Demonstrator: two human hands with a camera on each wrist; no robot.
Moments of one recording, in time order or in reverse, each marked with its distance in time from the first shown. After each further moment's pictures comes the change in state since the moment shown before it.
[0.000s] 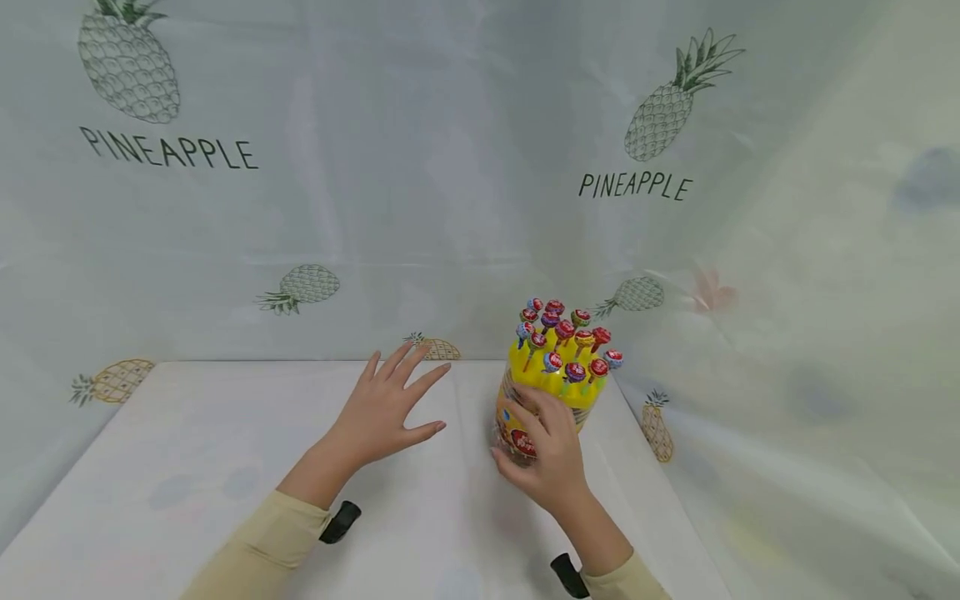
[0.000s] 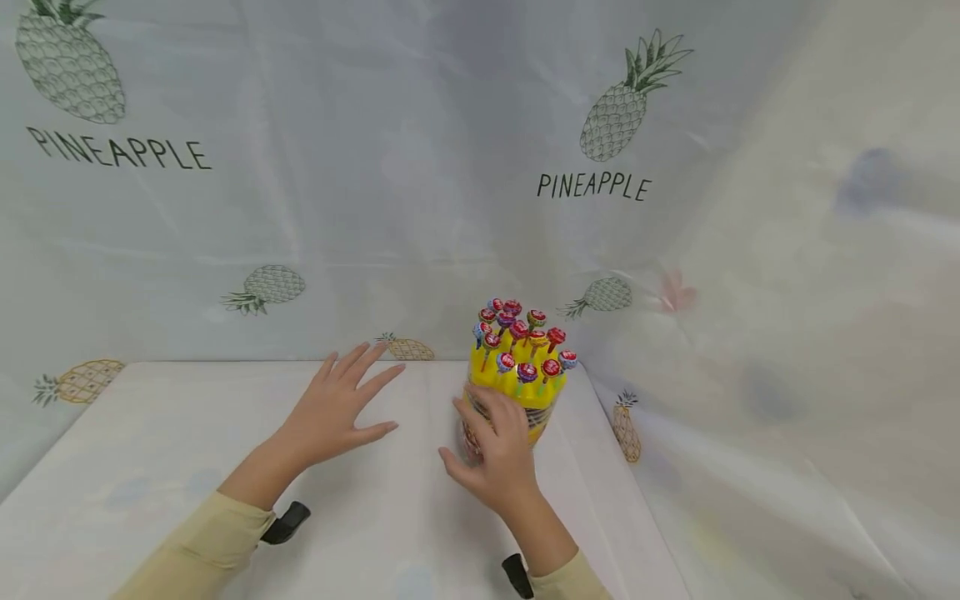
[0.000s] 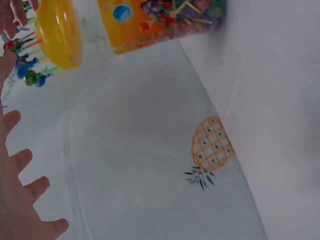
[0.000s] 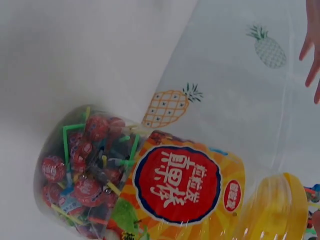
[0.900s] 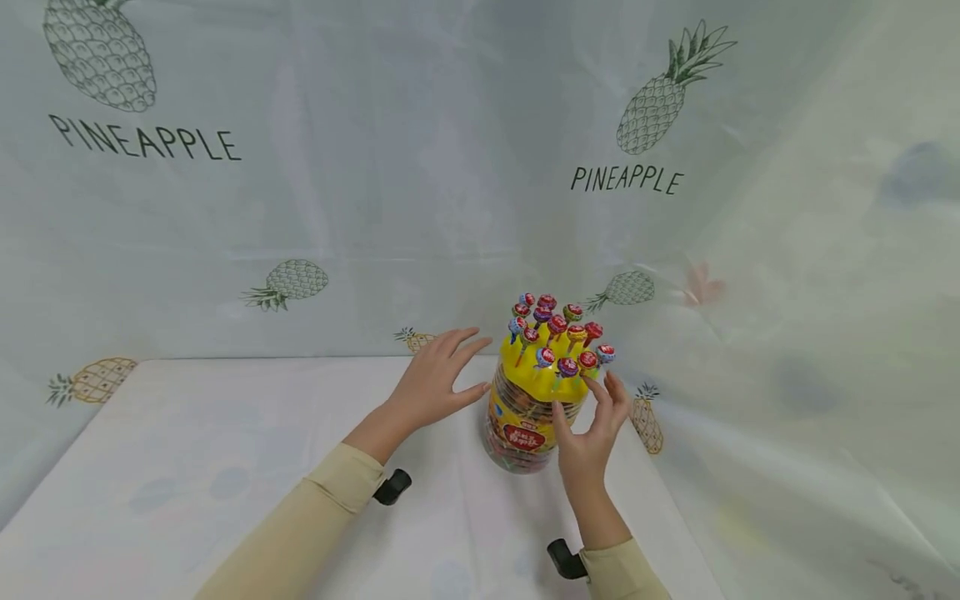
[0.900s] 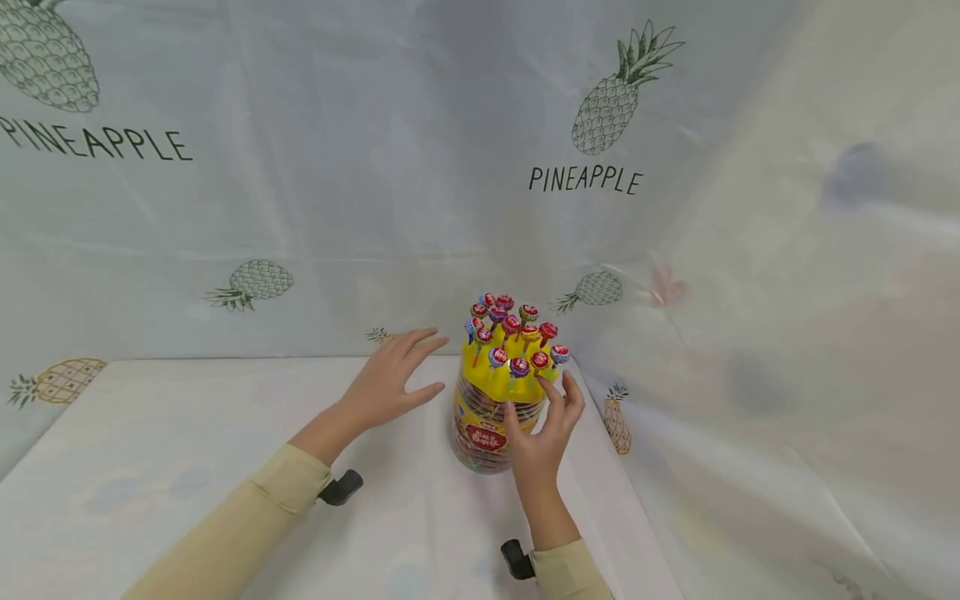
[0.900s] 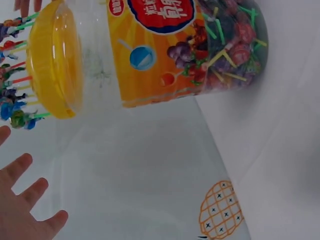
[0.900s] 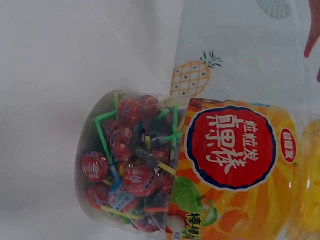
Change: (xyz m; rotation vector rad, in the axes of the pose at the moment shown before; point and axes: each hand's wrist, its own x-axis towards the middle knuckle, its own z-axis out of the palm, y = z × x) left_hand 0.071 0.032 0.029 -0.298 -0.020 -0.053; right_hand -0.002 0.010 -0.020 0.181 0.385 0.545
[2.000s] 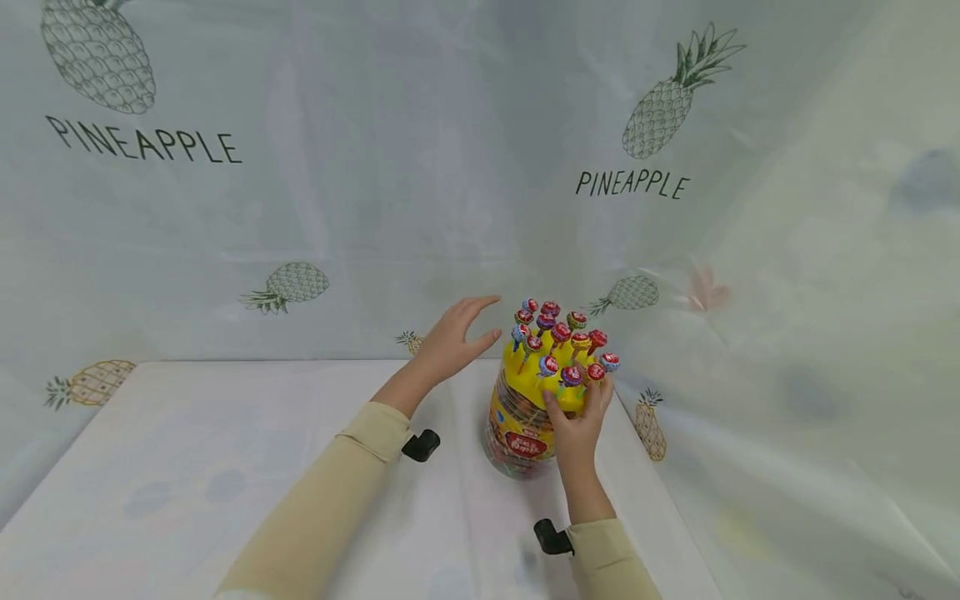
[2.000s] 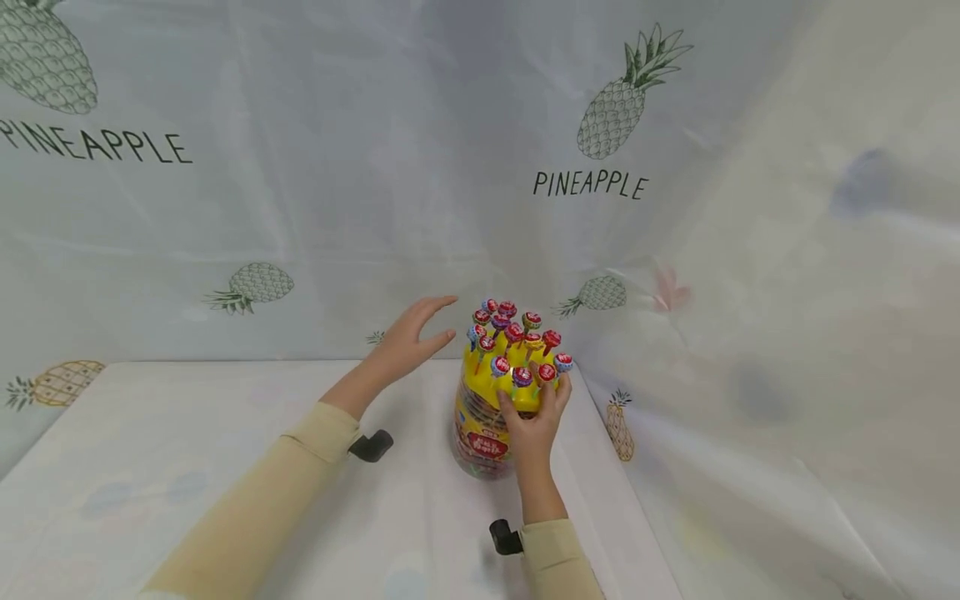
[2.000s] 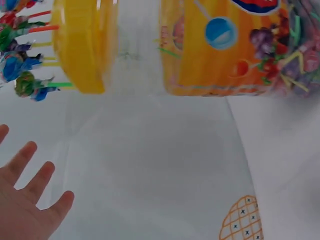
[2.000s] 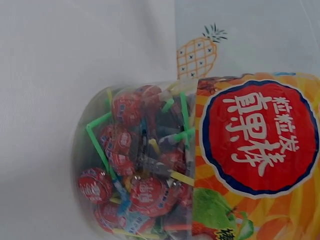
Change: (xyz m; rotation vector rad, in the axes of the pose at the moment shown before) left_hand 0.060 -0.014 -0.006 -0.438 0.011 -0.133; right_hand 0.014 0.032 0.020 0.258 -0.100 0.180
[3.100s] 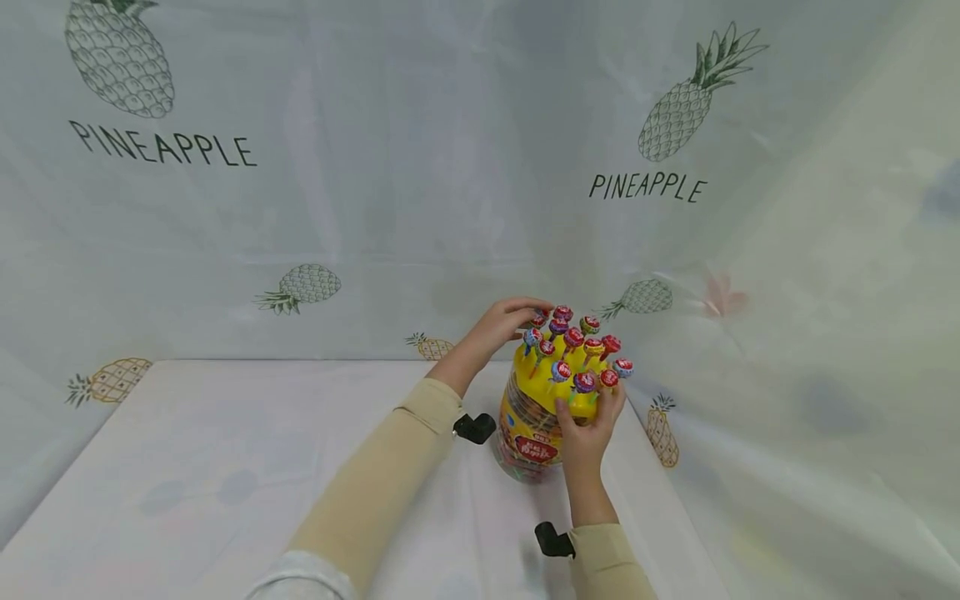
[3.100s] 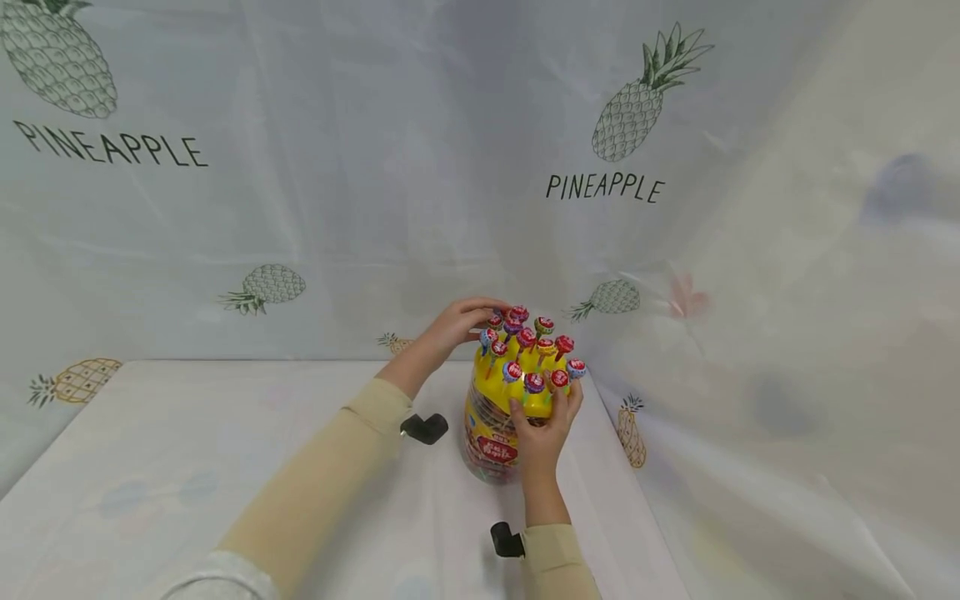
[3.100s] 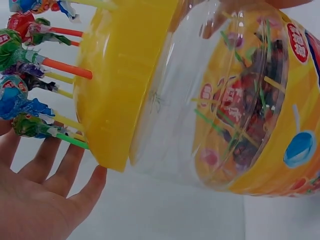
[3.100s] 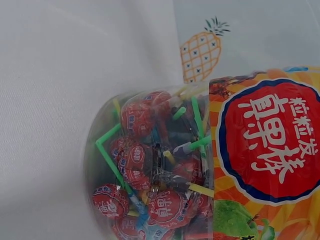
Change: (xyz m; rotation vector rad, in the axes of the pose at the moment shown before) left_hand 0.047 0.020 0.026 -0.633 -0.103 -0.300; right_hand -0.003 0.013 0.005 0.097 0.053 -0.092
